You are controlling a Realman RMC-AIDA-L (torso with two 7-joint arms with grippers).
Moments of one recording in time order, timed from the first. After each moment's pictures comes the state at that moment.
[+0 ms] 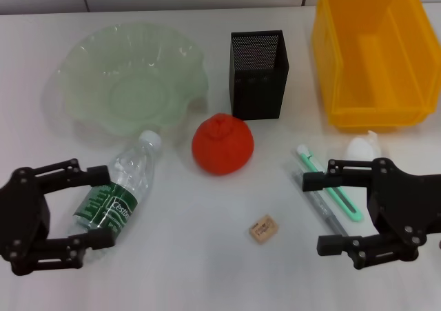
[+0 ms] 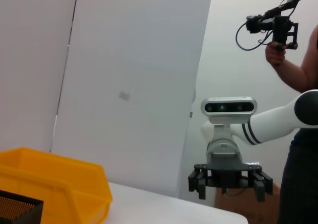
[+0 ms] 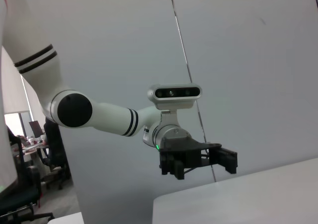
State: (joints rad) left arm -0.21 -1.95 0.91 0.72 1.64 2.00 -1.21; right arm 0.45 2.05 -0.77 -0.59 -1.91 -2.02 1.17
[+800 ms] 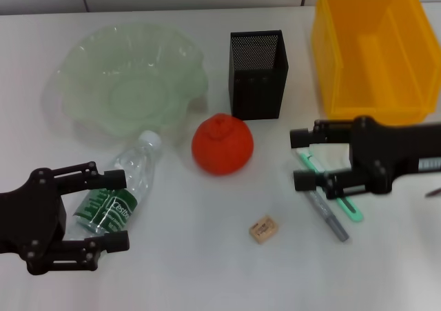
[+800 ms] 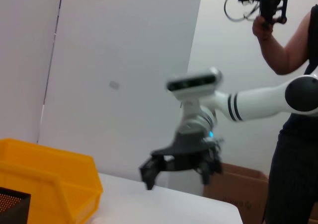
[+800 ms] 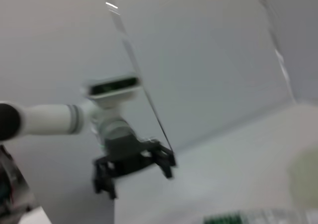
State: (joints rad) left arm -0.25 -1.97 0.90 0.72 1.70 1.99 -1.21; right arm 0.52 2.07 -0.79 -0.81 -1.93 -1.89 1.61
